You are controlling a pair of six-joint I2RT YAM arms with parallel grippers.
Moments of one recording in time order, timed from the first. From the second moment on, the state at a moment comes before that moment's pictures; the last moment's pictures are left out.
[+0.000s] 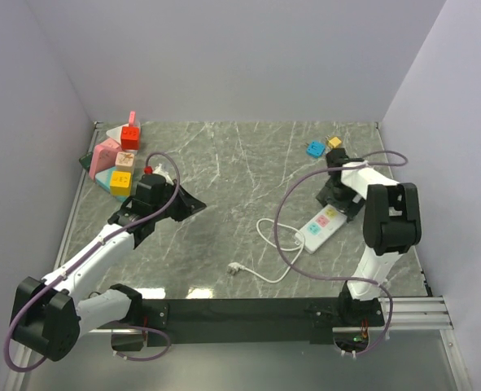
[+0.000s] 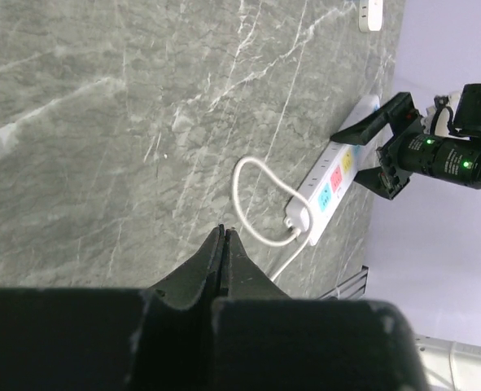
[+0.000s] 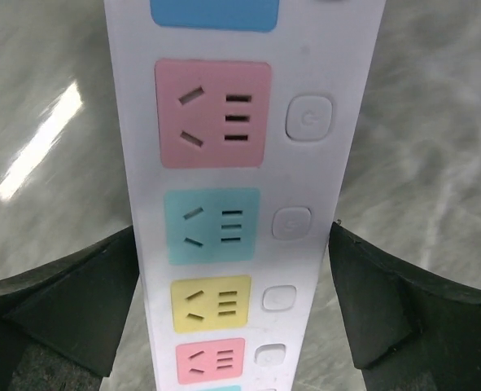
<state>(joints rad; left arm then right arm) -0.41 1.08 0.69 -0.17 0.22 -0.97 0.09 1.82 1.18 -0.79 0.38 0.76</state>
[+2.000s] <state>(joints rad) -0.40 1.00 0.68 -0.23 0.26 -0.92 0.02 1.47 0.85 -0.94 0.31 0.85</state>
